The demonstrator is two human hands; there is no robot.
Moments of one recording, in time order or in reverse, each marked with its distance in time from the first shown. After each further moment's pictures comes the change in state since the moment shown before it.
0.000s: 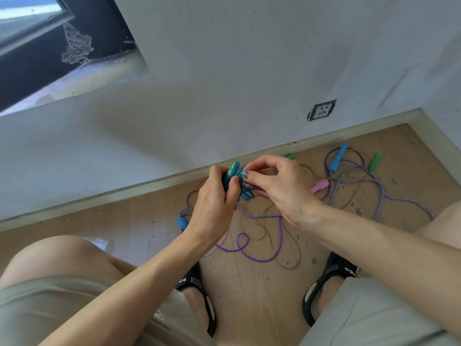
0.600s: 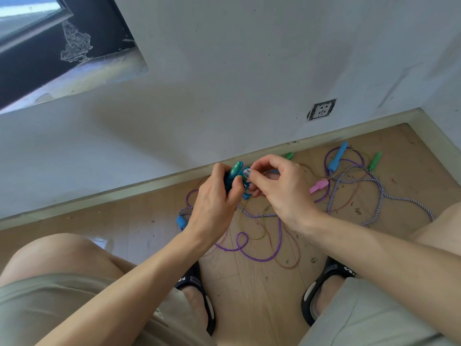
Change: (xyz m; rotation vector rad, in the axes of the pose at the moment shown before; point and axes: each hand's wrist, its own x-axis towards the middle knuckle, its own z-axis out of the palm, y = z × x) left_hand 0.000 0.003 0.001 0.032 0.005 0.048; right_hand -0.011 0.002 0.000 -0.060 0.061 -0.118
